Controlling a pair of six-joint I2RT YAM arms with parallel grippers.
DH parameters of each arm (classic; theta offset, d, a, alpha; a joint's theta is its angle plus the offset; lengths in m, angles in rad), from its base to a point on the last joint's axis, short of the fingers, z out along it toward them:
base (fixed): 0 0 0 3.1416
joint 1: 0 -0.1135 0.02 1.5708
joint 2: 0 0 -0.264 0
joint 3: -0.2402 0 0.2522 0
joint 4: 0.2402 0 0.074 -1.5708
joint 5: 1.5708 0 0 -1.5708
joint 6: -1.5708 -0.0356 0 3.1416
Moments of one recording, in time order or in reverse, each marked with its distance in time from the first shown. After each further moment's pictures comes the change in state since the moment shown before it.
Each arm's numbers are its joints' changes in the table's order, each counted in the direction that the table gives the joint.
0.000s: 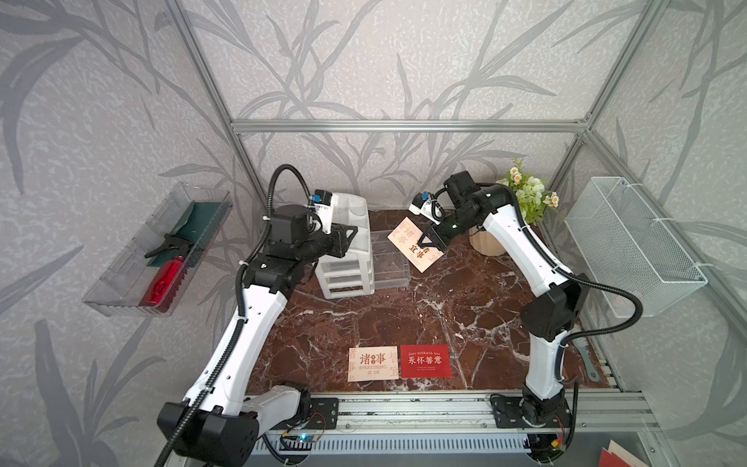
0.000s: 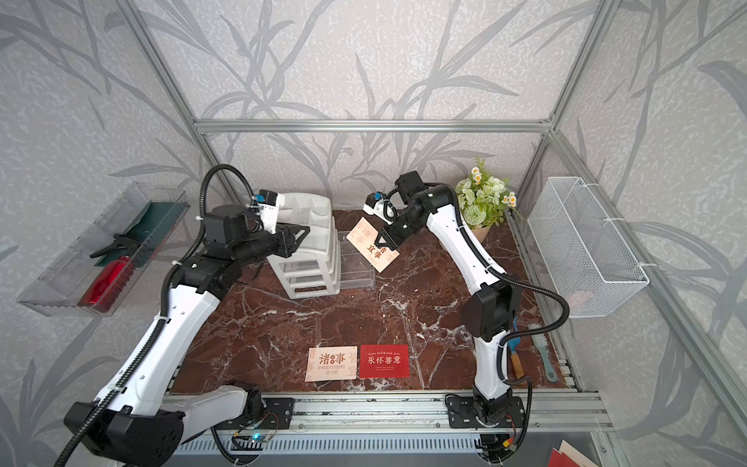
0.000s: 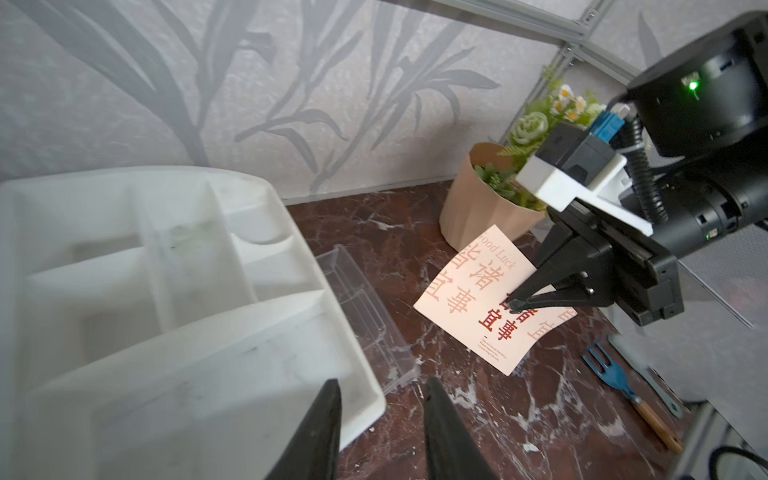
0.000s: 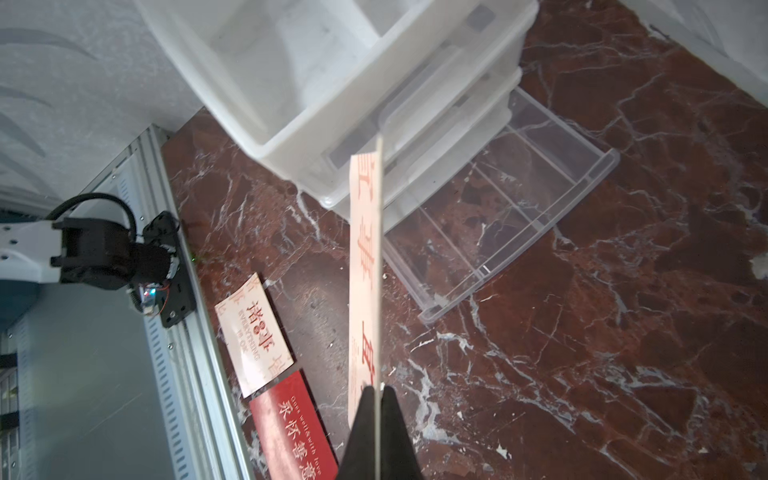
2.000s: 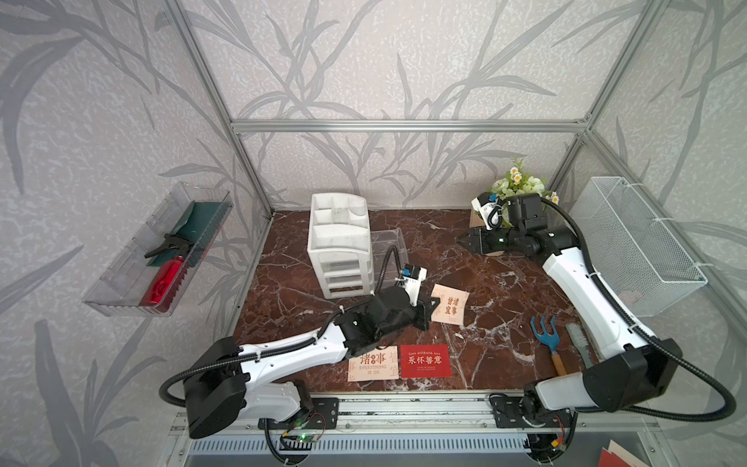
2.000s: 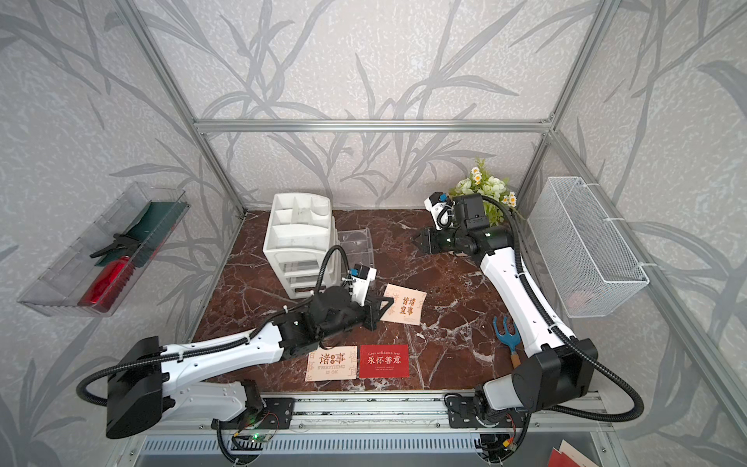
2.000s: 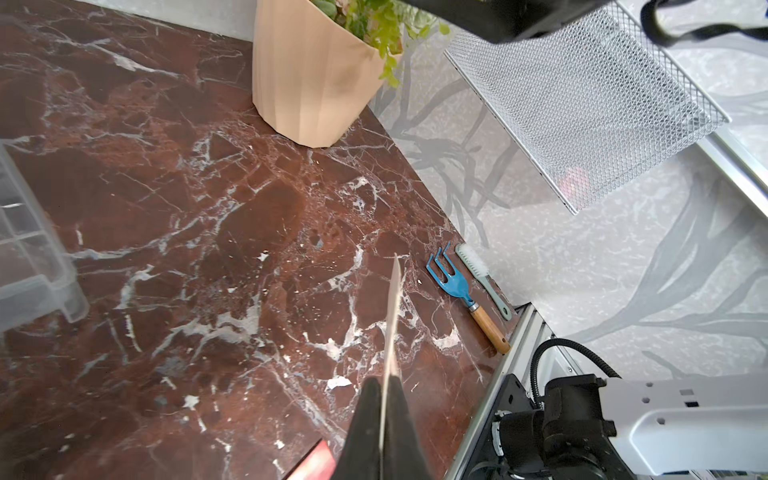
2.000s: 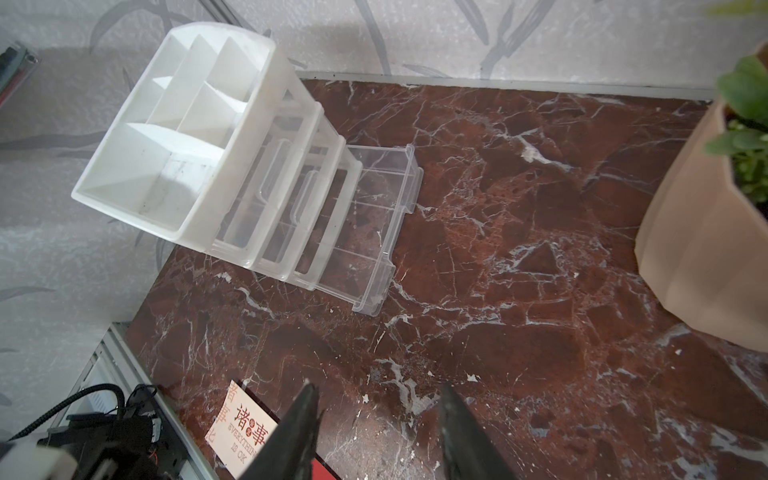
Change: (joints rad) left arm 0.862 0.139 0.479 -0.712 -0.534 0.544; right arm 0.228 -0.552 0.703 -0.547 0.152 -0.531
